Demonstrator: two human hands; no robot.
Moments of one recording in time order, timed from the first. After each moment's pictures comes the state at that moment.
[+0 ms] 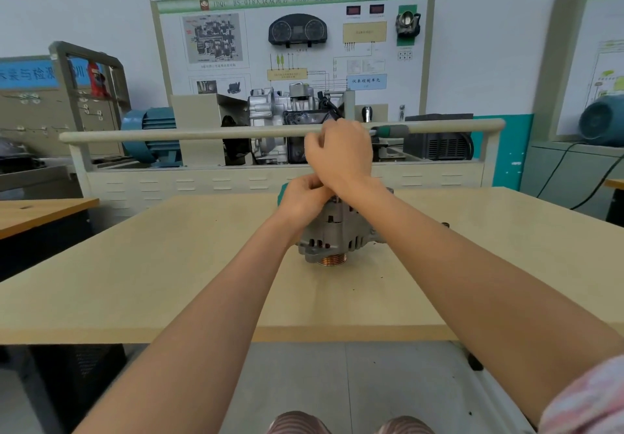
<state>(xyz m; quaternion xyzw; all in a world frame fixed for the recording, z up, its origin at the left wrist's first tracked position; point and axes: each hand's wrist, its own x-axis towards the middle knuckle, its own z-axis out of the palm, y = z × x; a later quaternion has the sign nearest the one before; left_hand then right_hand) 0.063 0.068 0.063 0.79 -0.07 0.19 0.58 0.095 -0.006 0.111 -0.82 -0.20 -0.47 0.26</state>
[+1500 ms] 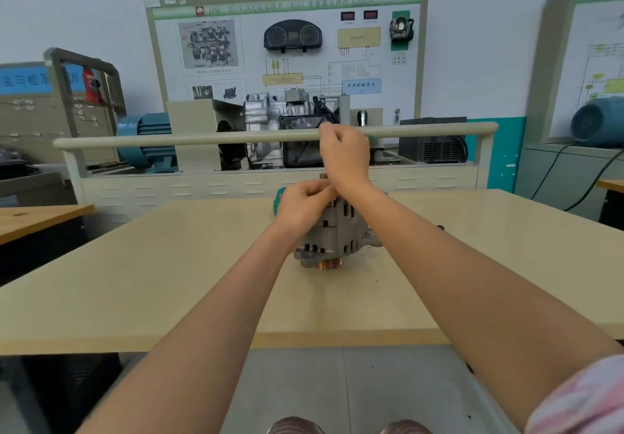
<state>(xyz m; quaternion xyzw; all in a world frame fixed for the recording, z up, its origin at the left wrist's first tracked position) 0.059 0.060 0.061 0.78 -0.09 0.20 0.58 0.098 -0.013 0.111 -0.70 -0.23 -0.38 0.56</state>
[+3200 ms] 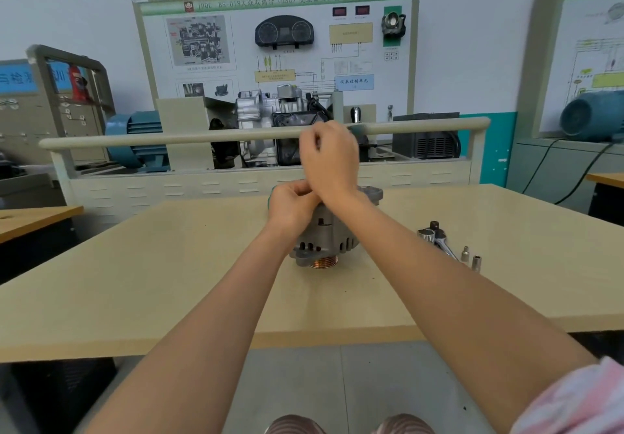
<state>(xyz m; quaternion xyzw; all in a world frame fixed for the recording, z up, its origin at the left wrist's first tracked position) 0.064 0.063 0.057 0.76 -0.05 0.24 0.61 0.093 -0.003 0.101 -0.74 -0.21 -0.46 0.44</state>
